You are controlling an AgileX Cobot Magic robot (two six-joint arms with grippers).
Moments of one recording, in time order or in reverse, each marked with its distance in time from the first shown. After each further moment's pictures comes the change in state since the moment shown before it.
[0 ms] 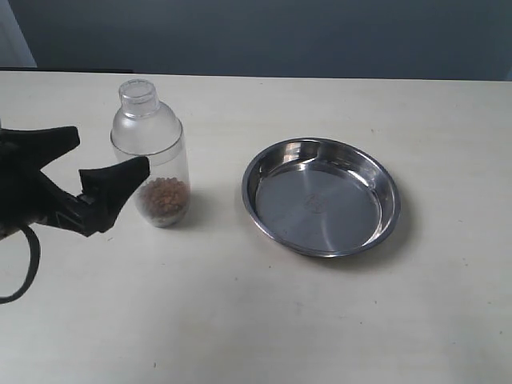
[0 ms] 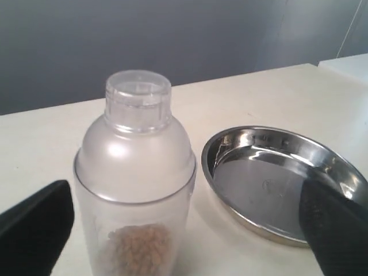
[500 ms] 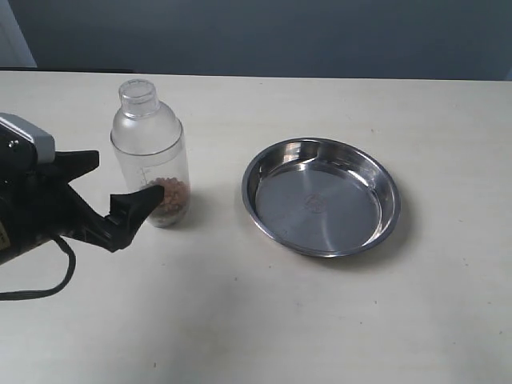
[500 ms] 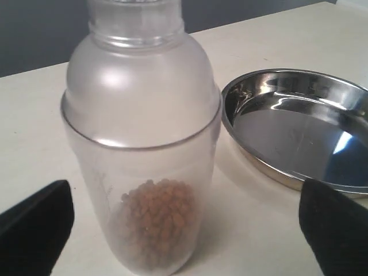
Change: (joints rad) left arm 0.000 0.289 -0.002 -0.107 -0.145 0.260; right arm 0.000 0.000 0.000 0.000 0.000 0.000
